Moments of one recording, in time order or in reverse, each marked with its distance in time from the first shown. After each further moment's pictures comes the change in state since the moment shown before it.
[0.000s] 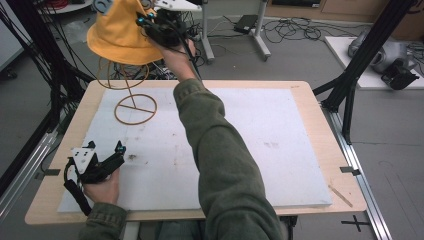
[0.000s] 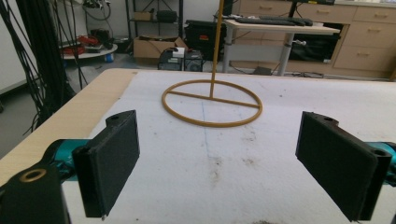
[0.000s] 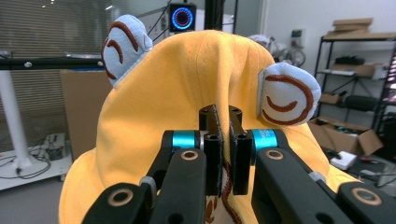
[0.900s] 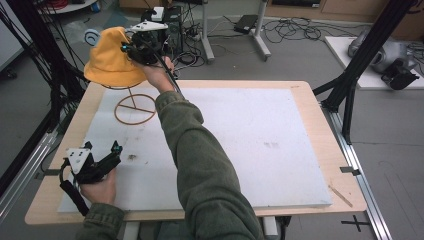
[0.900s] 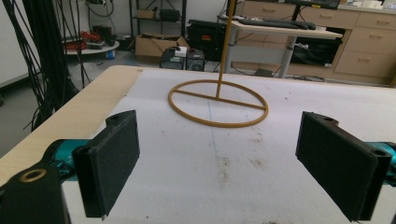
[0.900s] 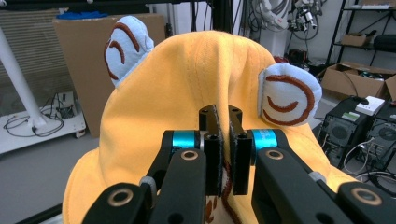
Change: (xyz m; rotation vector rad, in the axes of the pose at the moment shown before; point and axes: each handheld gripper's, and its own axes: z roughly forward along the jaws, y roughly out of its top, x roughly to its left) left arm 0.010 0.000 -0.001 0.000 0.012 -0.031; right arm 0.014 -0.071 0.066 0.216 0.027 0.049
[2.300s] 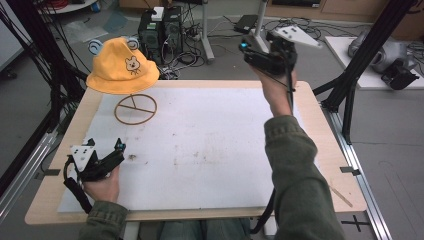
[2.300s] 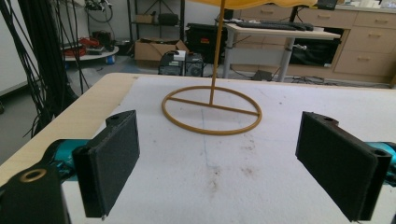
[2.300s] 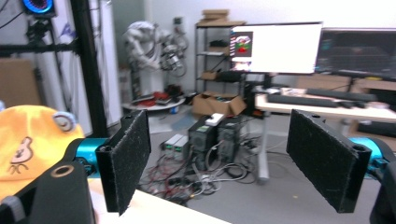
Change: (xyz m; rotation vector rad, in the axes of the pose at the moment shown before) left arm -0.013 0.008 0.003 -0.012 -0.004 0.026; right arm -0.091 -0.007 -0.313 -0.177 -0.532 0.008
